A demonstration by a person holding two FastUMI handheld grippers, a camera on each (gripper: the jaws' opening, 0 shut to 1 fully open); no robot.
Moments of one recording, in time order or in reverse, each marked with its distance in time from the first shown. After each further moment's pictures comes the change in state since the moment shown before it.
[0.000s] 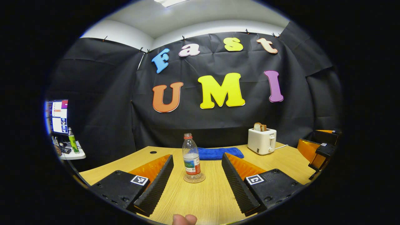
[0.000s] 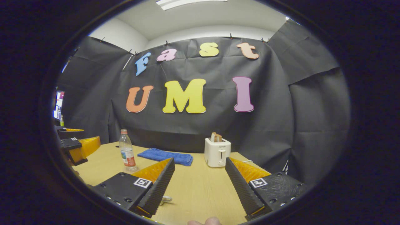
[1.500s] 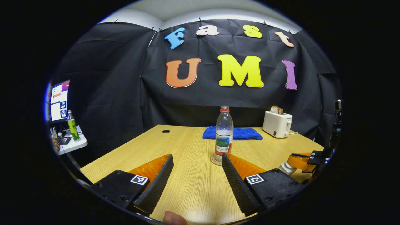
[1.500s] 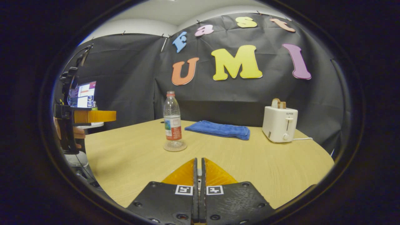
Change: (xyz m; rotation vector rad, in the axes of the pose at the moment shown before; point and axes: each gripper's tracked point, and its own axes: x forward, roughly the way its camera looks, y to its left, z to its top) left arm 0.010 0.109 -0.071 -0.059 0.195 0.015; right arm 0.042 0.130 -0.121 -0.020 0.221 0.453
